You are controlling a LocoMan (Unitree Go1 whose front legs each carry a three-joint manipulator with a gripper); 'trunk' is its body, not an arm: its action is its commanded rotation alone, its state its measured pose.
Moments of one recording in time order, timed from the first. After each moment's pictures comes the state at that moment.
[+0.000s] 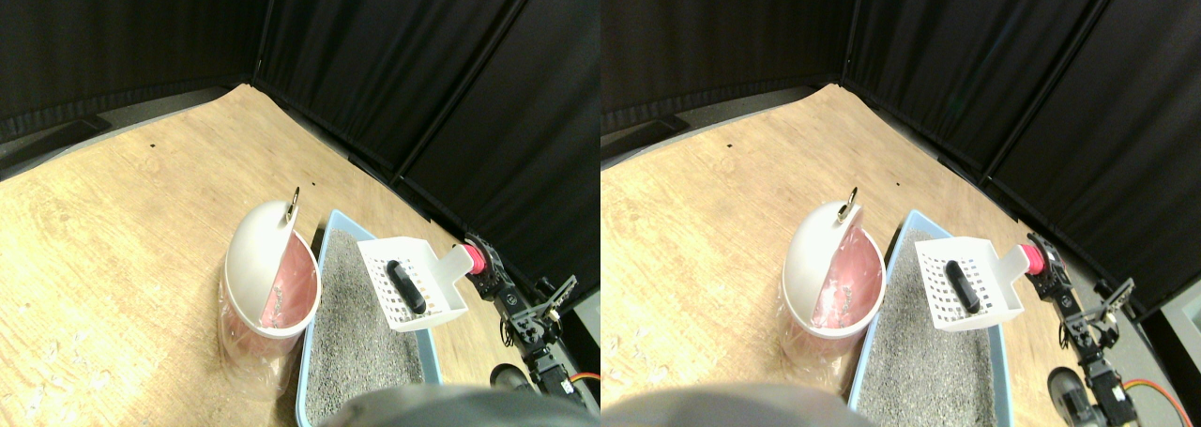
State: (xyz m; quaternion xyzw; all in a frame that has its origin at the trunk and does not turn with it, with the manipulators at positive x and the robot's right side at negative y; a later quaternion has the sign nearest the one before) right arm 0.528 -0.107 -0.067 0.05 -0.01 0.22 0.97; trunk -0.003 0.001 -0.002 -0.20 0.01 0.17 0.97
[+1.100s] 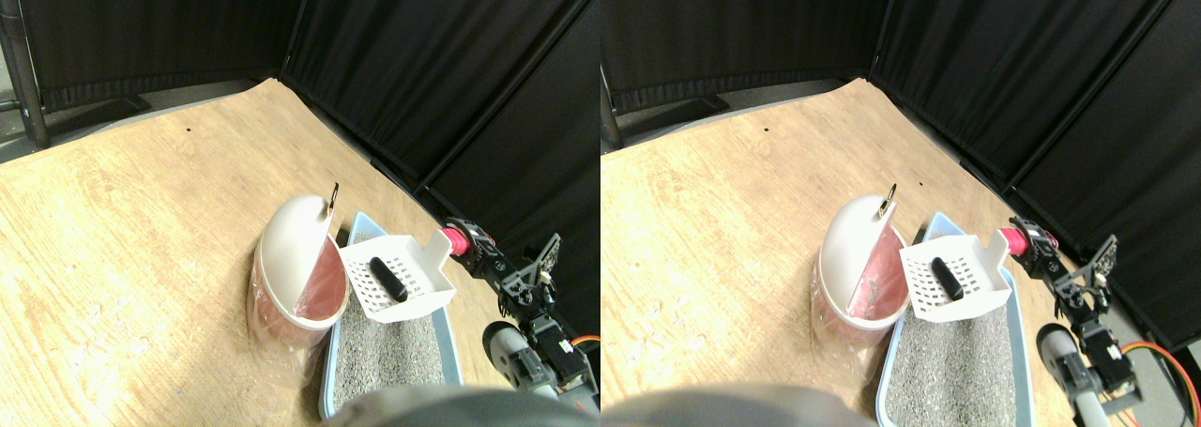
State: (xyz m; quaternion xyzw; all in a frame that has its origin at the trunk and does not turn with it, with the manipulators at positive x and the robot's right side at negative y) right arm 0.537 -0.040 -0.080 -0.10 0.07 0.25 0.96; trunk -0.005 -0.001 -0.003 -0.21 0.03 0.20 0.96
